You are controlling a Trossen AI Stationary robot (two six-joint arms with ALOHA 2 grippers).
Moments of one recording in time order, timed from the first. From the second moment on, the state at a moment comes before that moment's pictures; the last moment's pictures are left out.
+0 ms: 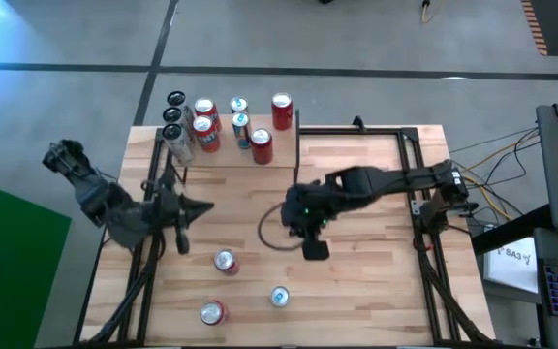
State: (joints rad) left arm -0.70 0.96 1.12 -0.69 -0.97 -0.40; right arm 0.17 1.83 1.99 -1.12 -0.14 0.06
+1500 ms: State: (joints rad) left arm -0.93 1.45 1.13 -0.28 -1.15 -0.53; right arm 0.65 1.81 1.45 -0.29 0.53 0.03
